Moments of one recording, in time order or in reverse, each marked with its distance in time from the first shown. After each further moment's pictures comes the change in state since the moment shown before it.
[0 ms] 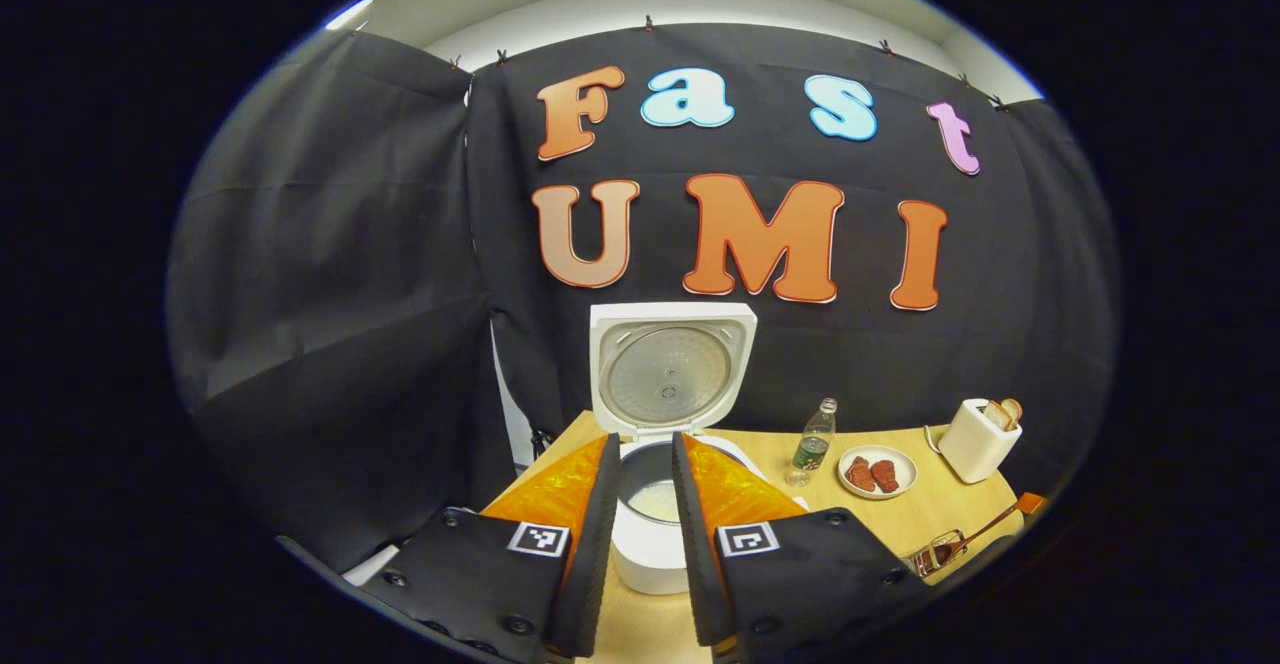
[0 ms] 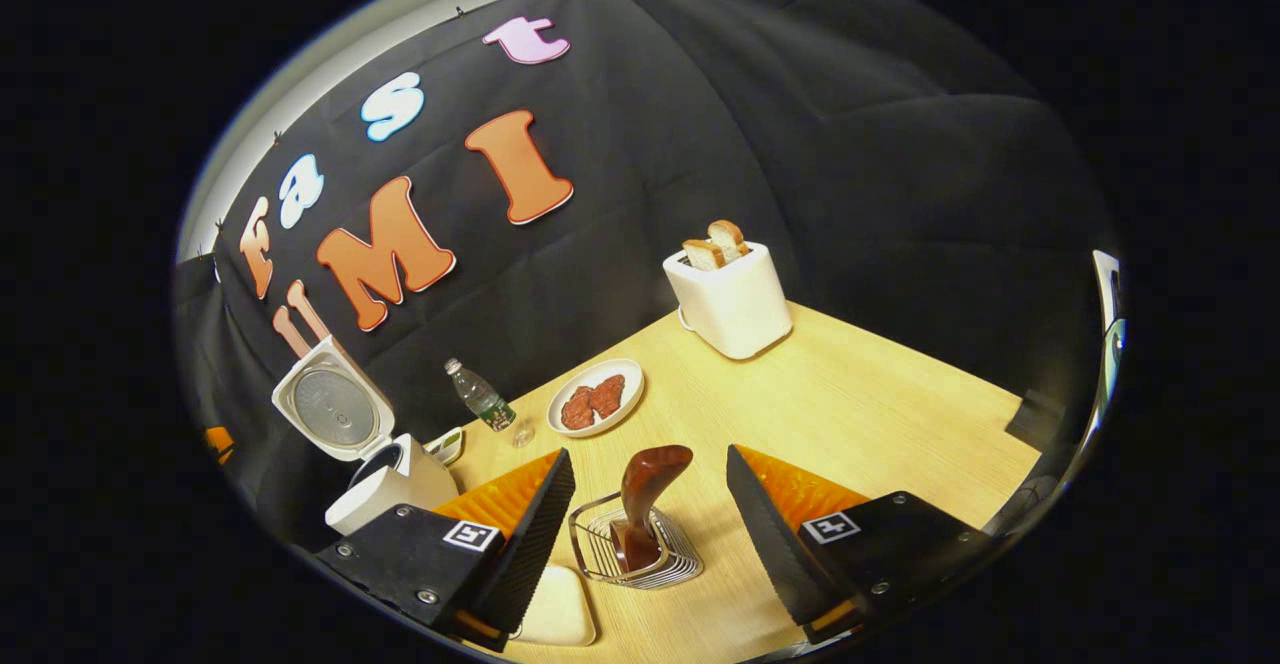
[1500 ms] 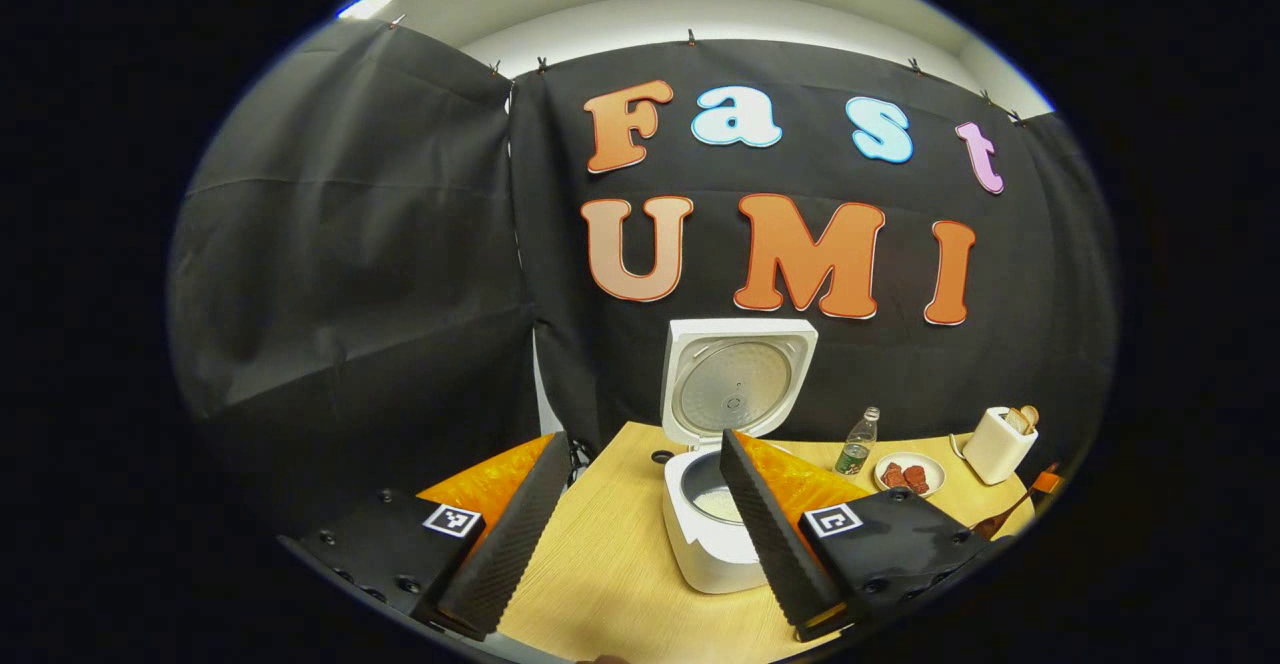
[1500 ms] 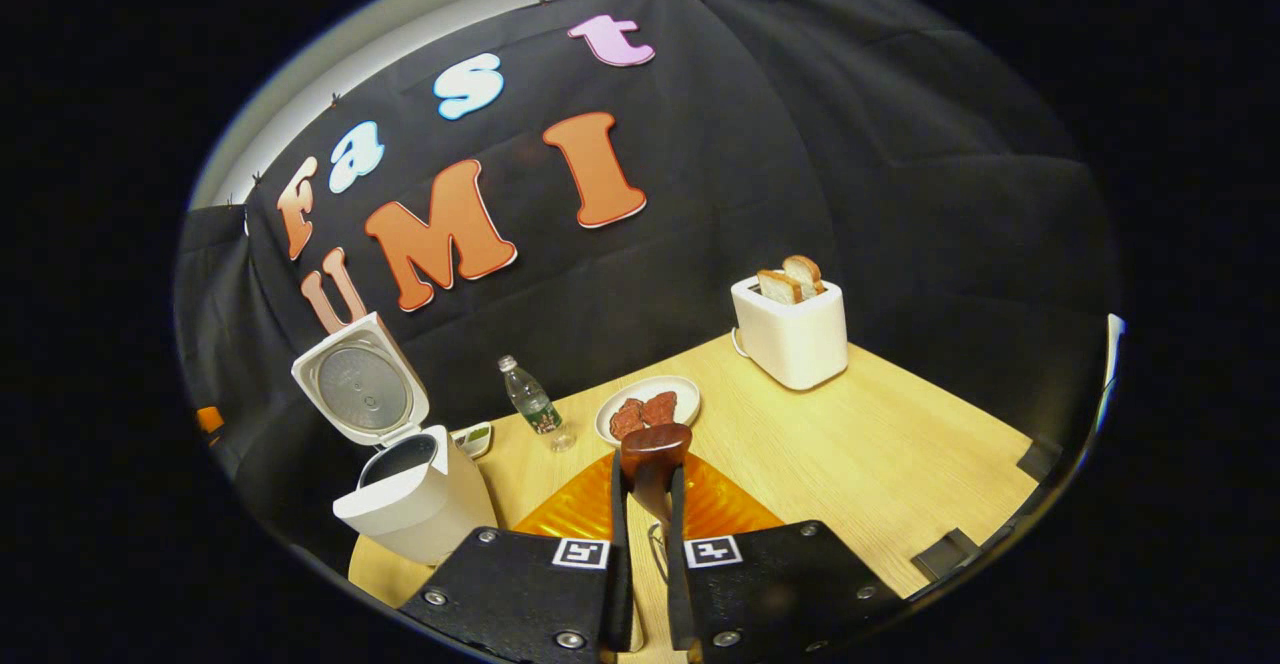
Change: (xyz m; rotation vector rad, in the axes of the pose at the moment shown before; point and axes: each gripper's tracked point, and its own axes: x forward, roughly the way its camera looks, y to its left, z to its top) left arm -0.011 0.077 0.010 -0.006 -0.031 0.025; right arm -0.030 0.095 0.030 -0.160 -0.095 0.069
